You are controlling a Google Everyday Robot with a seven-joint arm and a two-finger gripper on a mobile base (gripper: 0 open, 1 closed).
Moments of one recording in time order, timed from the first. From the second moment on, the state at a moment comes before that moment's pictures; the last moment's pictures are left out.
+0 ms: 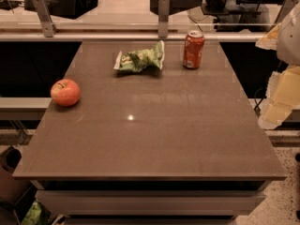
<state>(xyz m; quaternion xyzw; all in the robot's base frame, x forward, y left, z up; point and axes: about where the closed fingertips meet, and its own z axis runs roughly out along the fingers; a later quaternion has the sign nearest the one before) 0.438 -0.214 0.986 -0.60 0.78 -0.05 0.17</state>
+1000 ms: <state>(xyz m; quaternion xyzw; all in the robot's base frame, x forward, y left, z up) 0.468 -0.206 0.983 -0.55 0.79 -0.02 0.26</state>
